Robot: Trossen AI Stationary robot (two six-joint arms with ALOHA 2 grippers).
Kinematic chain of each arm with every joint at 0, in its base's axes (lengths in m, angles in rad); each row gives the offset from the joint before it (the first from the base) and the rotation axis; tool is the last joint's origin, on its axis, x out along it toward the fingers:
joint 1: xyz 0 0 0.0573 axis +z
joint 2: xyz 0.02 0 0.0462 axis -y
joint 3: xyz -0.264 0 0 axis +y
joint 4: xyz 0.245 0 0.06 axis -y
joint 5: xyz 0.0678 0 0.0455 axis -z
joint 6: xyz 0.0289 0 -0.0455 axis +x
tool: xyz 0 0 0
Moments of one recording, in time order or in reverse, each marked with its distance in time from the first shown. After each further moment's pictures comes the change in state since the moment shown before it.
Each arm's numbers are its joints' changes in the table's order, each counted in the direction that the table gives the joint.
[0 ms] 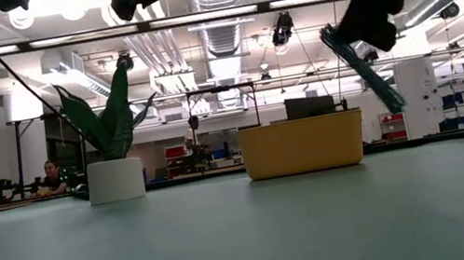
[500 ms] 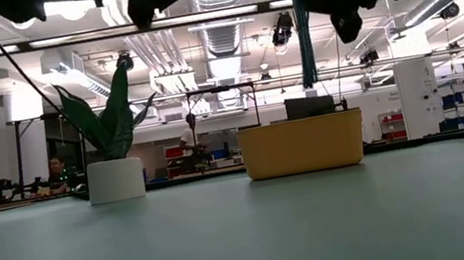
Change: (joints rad) left arm -0.006 -0.104 0.008 0.154 0.084 -0.098; right arm 0.017 -0.003 0.214 0.731 -0.070 -0.079
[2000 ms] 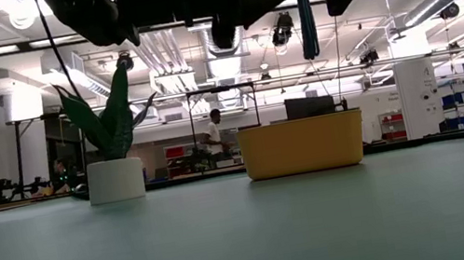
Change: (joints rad) left arm 0.040 -0.490 -0.294 0.232 0.138 -0.127; right arm 0.087 0.000 0.033 0.238 -0.021 -0.165
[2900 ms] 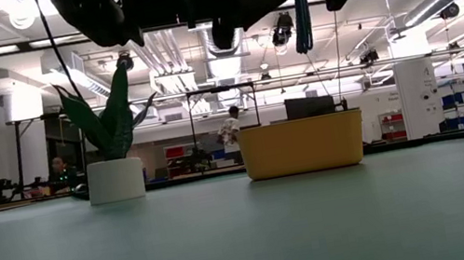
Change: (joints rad) left arm 0.030 0.004 -0.010 -0.001 0.009 0.002; right arm 0.000 0.000 0.000 0.029 -0.009 -0.027
